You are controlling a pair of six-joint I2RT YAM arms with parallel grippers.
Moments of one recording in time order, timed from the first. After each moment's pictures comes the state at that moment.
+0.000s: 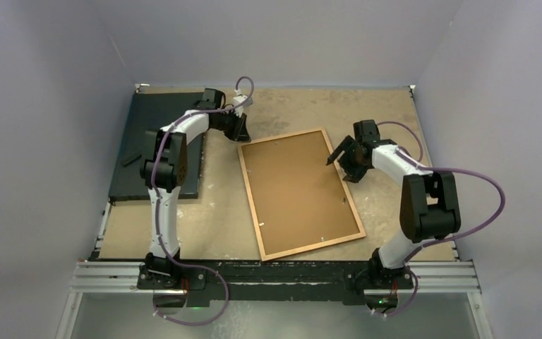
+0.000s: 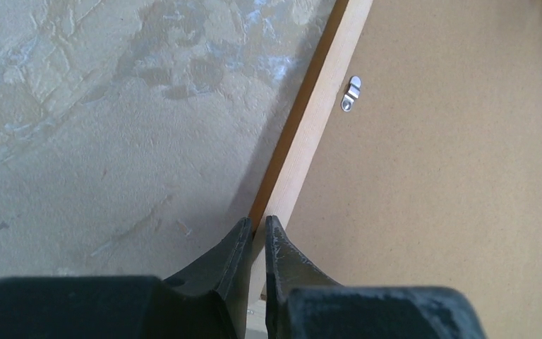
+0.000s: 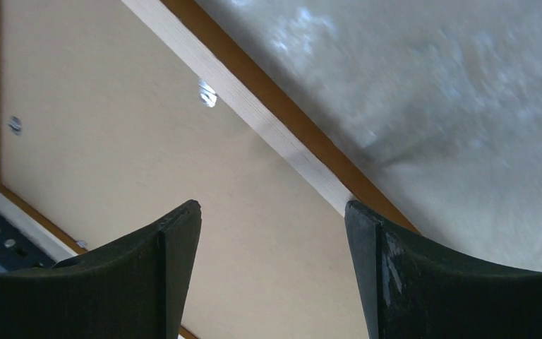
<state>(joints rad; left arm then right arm) -0.19 2.29 1.74 -0.45 0.74 0.31 0.13 1.61 0.99 -0.51 -0.08 0.85</state>
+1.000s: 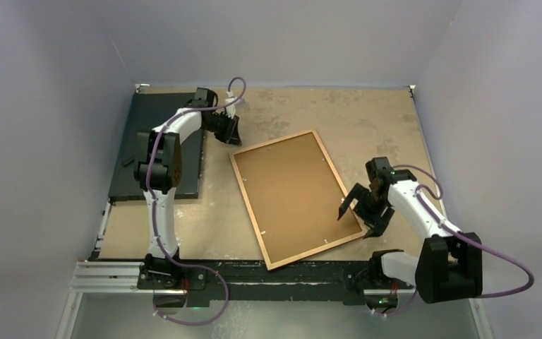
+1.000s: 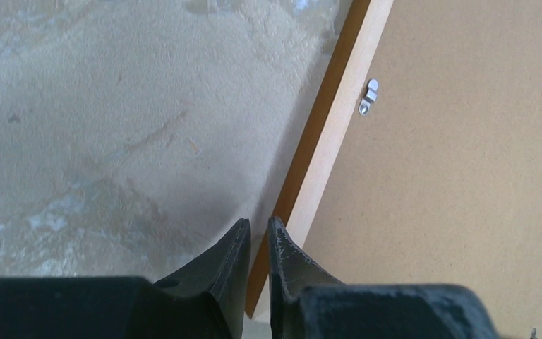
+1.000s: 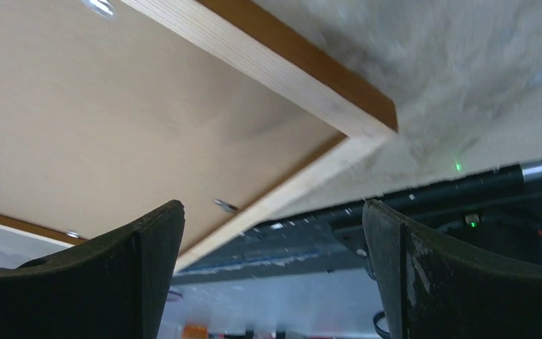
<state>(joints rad) -0.14 2.22 1.70 -0.57 0.71 0.33 0.11 1.21 0.76 -1.04 -0.13 0.77</state>
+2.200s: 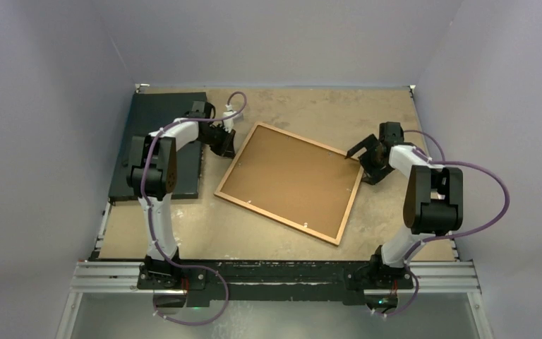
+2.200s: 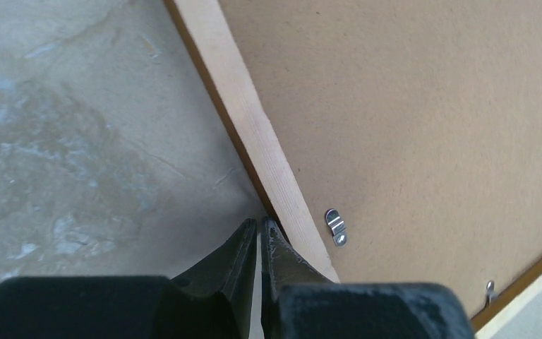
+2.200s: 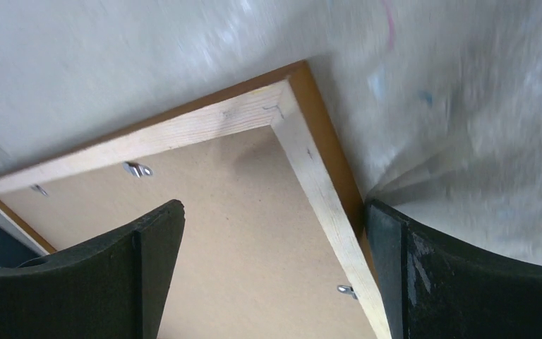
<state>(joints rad) -0.15 2.12 1.48 -0.54 0.66 0.43 -0.06 1.66 0.97 -0.46 -0.17 0.90</state>
